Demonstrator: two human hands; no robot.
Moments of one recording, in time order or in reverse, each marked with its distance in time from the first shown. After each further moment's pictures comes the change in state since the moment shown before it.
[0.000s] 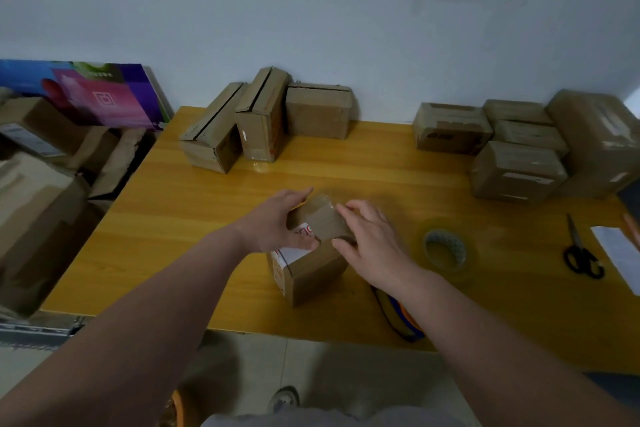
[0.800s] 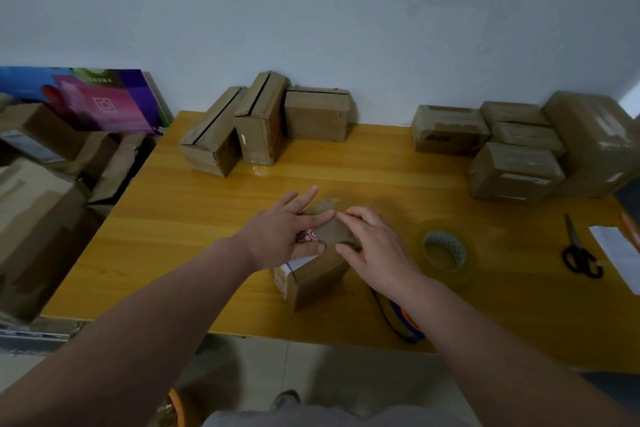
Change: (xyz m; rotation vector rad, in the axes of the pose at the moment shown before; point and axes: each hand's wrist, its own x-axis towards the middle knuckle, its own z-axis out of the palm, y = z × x) left_hand -0.002 -0.008 0.011 0.462 -0.023 0.148; right_hand -0.007 0.007 0.003 0.071 0.083 -0.050
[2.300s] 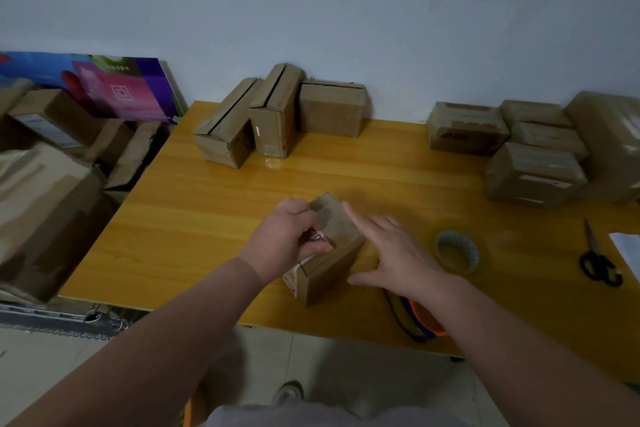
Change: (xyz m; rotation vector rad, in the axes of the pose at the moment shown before) left_hand -0.018 0.006 0.024 -0.121 0.633 0.141; right_hand -0.004 0.006 -0.009 -0.044 -0.290 -0.033
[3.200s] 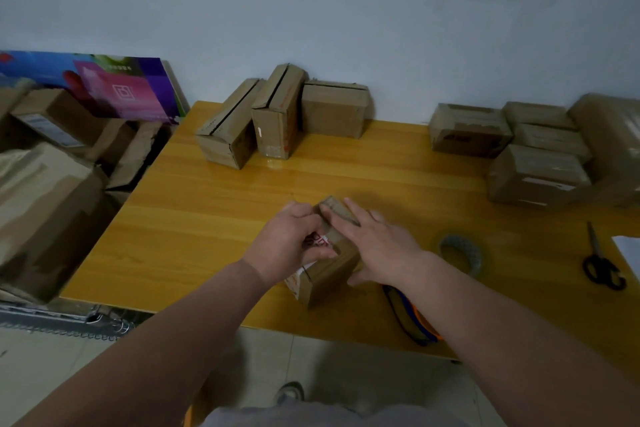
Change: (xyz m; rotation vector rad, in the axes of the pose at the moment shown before) left_hand 0.002 0.002 0.001 -0.073 0.002 0.001; right_hand 0.033 -0.016 -0.005 -0.335 -0.174 0.013
